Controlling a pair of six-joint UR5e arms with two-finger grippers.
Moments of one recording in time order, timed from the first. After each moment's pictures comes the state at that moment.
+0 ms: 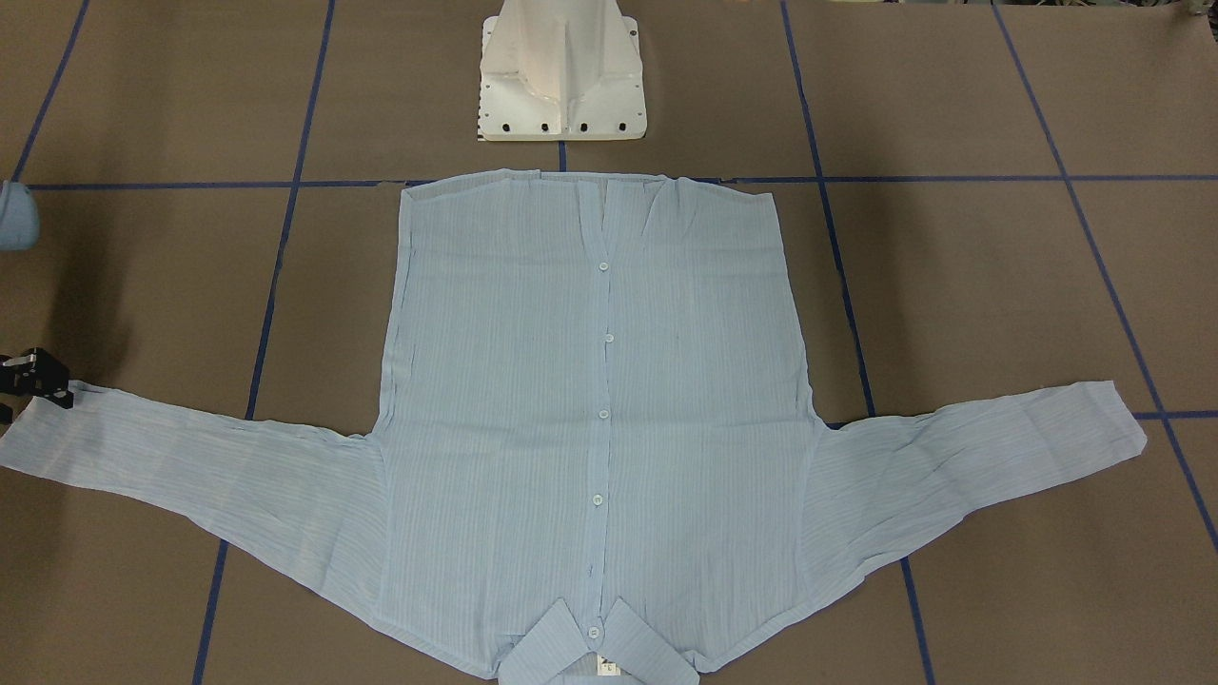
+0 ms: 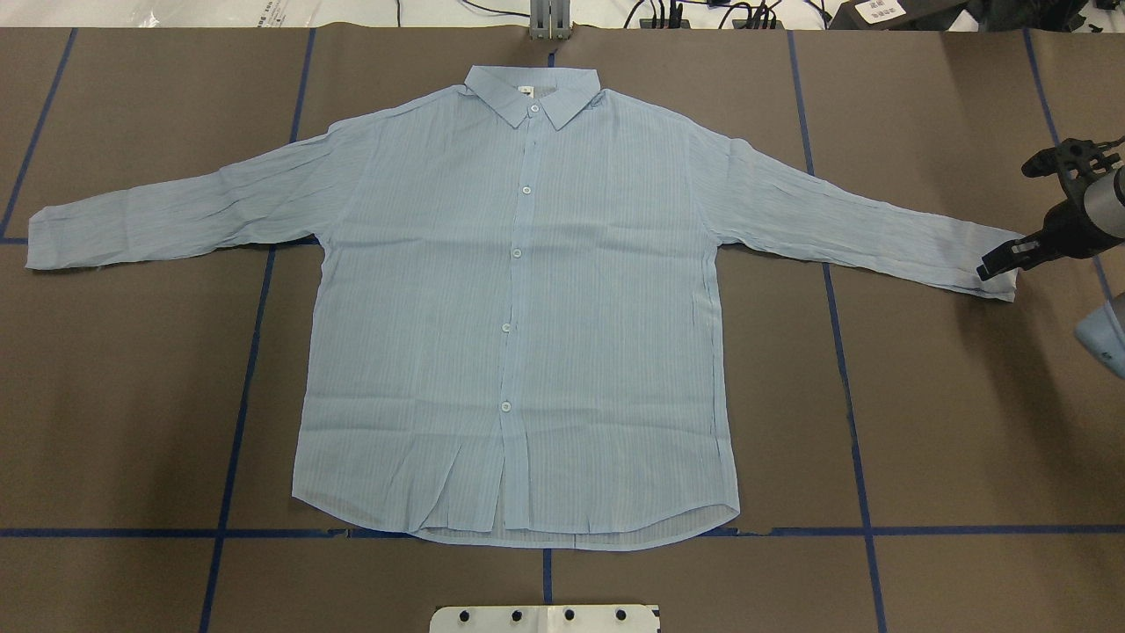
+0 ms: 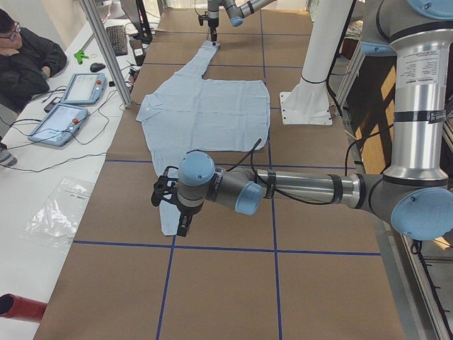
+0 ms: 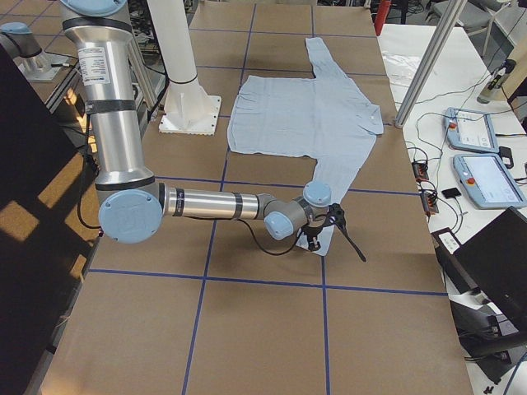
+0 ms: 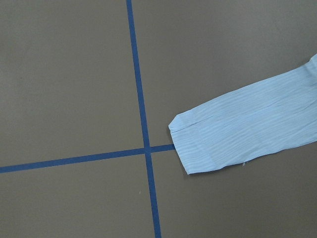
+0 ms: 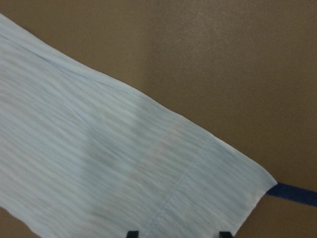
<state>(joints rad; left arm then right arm) -1.56 -1.51 -1.68 -1.88 -2.38 -0.13 1.12 -1.45 1.32 -0.96 2.25 0.40</state>
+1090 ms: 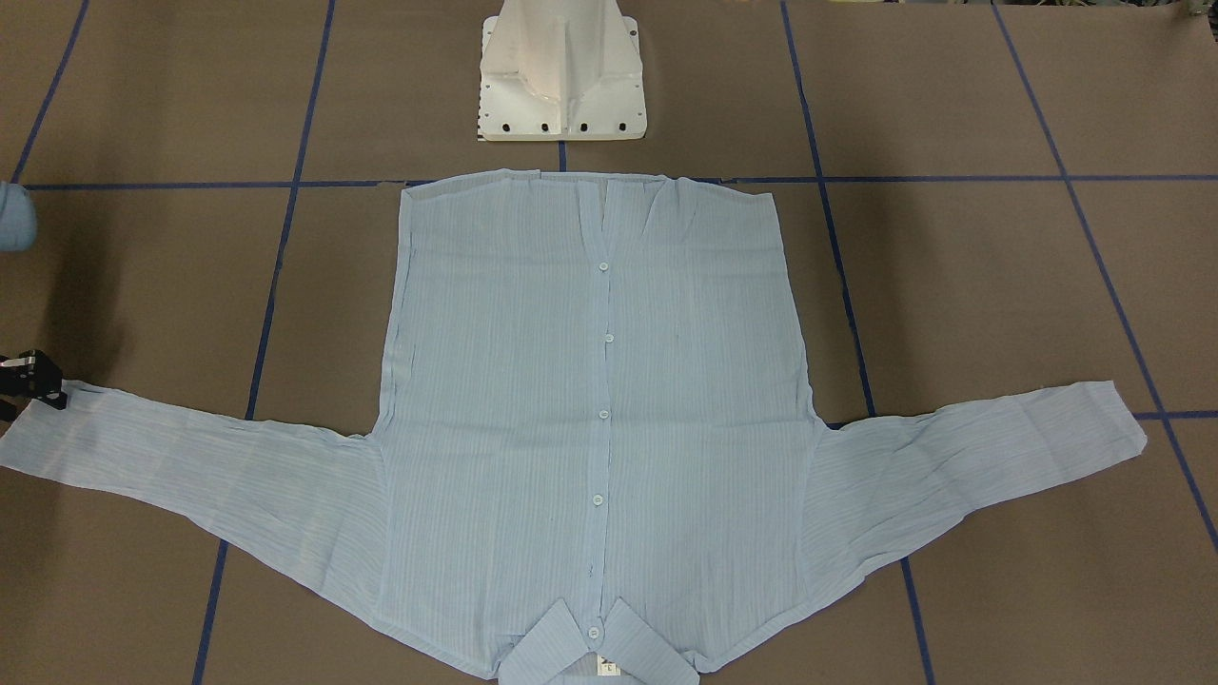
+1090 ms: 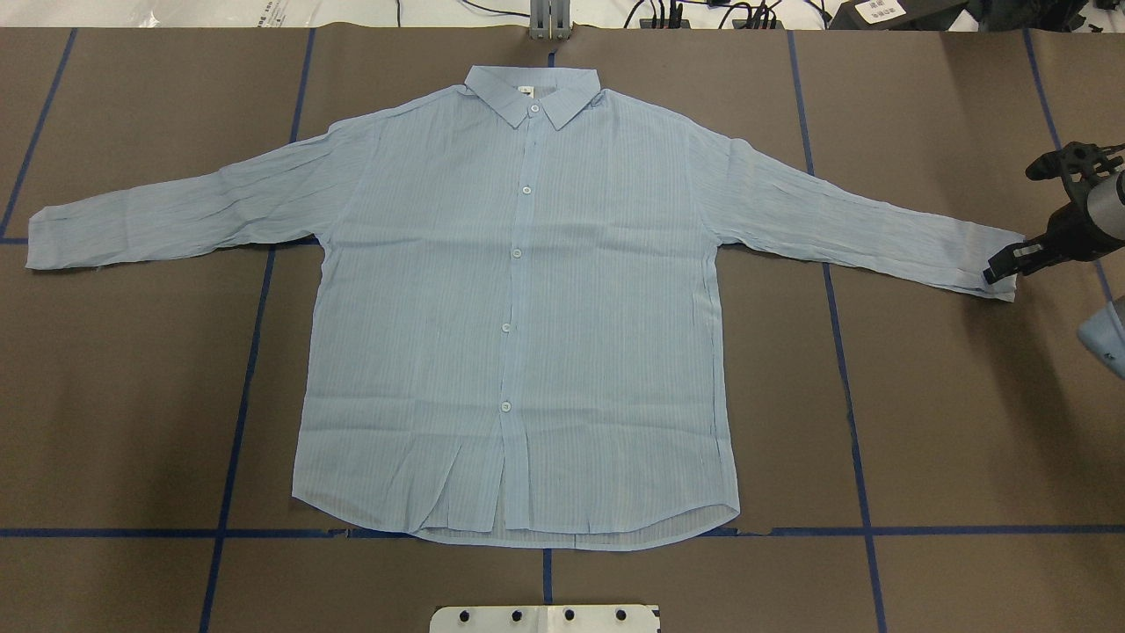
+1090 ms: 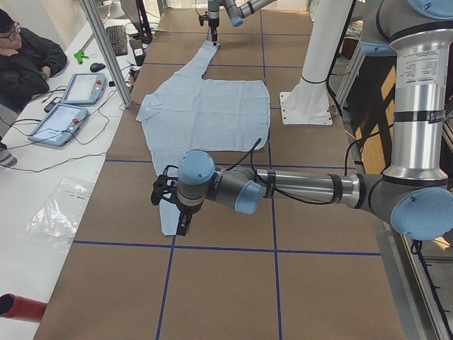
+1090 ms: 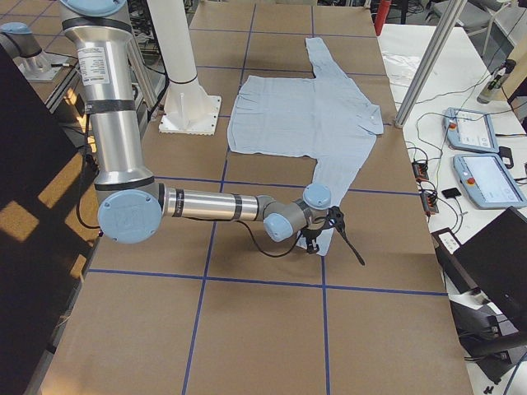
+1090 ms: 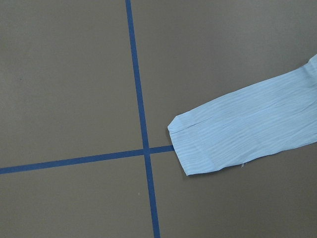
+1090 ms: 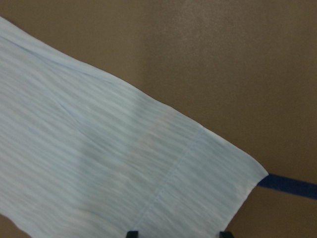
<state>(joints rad) -1.56 -1.52 -1.68 -1.88 -2.38 -0.14 1.13 -1.45 1.31 -0.97 2.25 0.41</state>
